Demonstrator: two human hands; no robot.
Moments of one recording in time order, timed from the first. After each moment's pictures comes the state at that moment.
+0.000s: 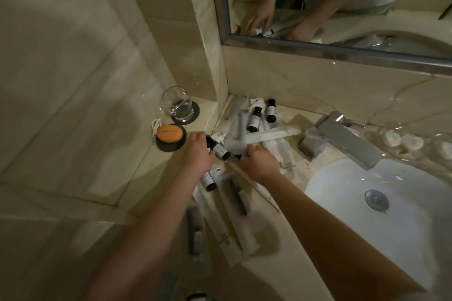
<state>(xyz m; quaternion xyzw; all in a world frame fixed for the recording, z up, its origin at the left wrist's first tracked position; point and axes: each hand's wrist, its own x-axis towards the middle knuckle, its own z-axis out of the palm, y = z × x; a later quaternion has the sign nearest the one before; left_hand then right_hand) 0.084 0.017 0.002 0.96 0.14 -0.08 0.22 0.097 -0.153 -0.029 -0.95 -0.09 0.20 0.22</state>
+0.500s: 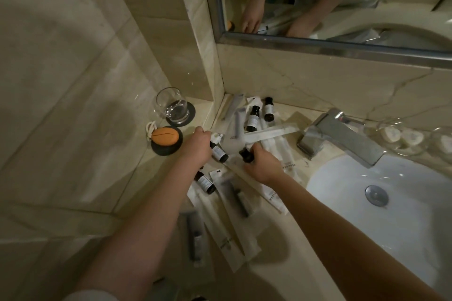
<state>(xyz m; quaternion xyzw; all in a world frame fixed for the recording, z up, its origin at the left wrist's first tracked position) 0.117 0.024 0.000 0.98 0.06 -0.15 0.09 0.094 -0.162 -0.021 -0.93 -0.05 0.23 0.29</state>
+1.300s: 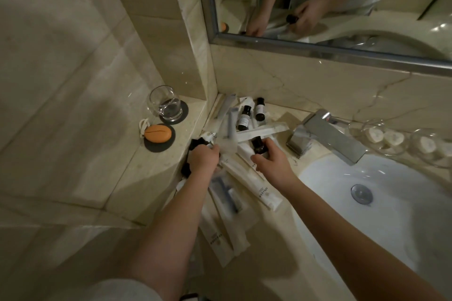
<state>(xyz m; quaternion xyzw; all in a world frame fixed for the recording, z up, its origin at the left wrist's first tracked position) 0.090 -0.029 -0.009 0.84 0.35 -0.14 0.38 0.063 -0.197 0.029 -0.81 0.05 0.16 0.56</state>
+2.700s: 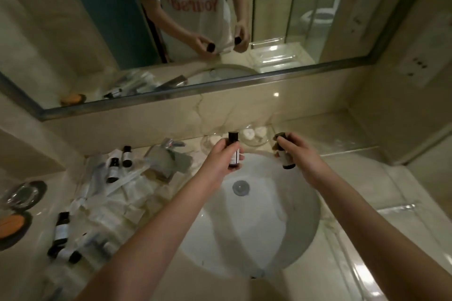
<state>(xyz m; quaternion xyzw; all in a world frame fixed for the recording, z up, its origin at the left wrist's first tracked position) 0.026 -0.395 0.103 0.66 0.01 -0.30 0.69 -0.045 -0.570 0.106 -0.70 0.22 -0.03 0.68</state>
